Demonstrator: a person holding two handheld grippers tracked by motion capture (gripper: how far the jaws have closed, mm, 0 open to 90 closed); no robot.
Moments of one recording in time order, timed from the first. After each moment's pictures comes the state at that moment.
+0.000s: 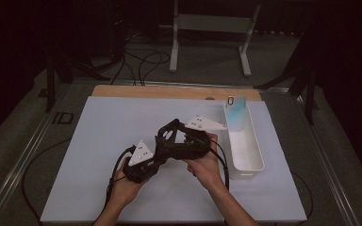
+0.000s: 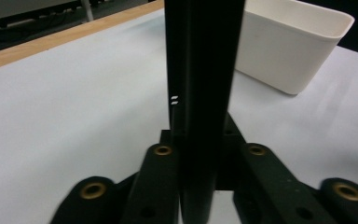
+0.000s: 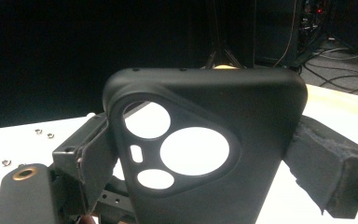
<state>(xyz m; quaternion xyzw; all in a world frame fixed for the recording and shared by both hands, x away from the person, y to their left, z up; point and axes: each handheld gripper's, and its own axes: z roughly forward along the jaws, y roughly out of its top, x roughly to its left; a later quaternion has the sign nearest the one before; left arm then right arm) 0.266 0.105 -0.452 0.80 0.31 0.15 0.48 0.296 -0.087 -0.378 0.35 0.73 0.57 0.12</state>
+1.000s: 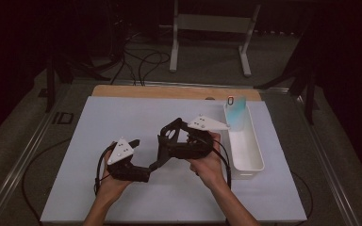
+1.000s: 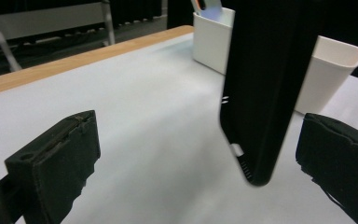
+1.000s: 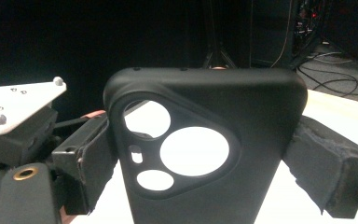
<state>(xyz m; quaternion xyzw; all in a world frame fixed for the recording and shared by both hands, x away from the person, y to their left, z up) 0.266 0.150 -0.447 0.76 0.34 0.19 0.52 0.295 -0.094 -0.374 0.35 0.73 0.57 0.13</state>
